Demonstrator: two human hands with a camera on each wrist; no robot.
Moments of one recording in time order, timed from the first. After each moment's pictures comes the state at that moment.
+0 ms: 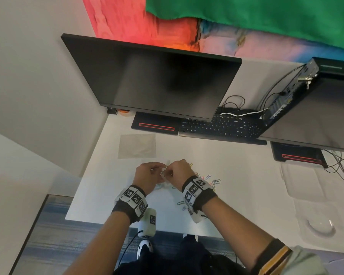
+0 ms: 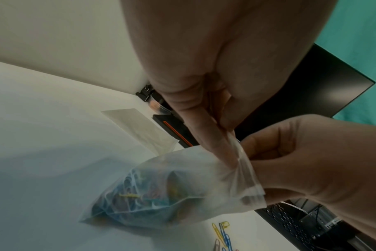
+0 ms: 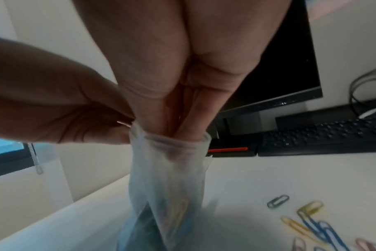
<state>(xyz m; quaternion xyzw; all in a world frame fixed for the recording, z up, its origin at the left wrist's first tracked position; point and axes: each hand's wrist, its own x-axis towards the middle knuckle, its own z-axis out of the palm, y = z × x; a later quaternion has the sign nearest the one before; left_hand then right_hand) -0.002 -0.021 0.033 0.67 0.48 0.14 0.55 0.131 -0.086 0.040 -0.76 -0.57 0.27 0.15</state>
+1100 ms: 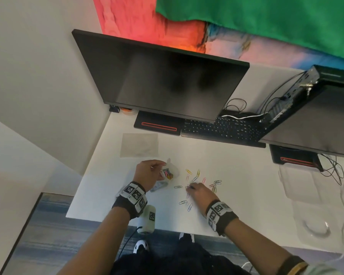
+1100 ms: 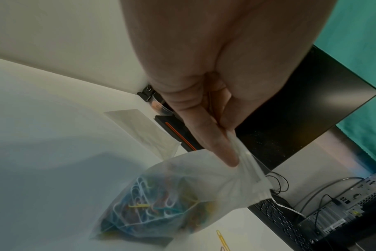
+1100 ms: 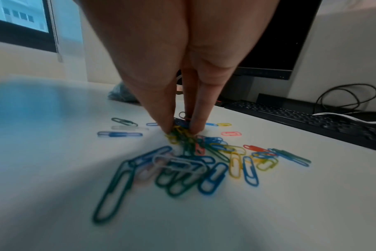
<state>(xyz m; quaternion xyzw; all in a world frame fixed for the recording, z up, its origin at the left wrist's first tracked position) -0.014 -0.009 0.037 0.64 0.48 0.15 0.59 0.166 -0.170 -0.059 -0.73 -0.65 0.20 -0.07</state>
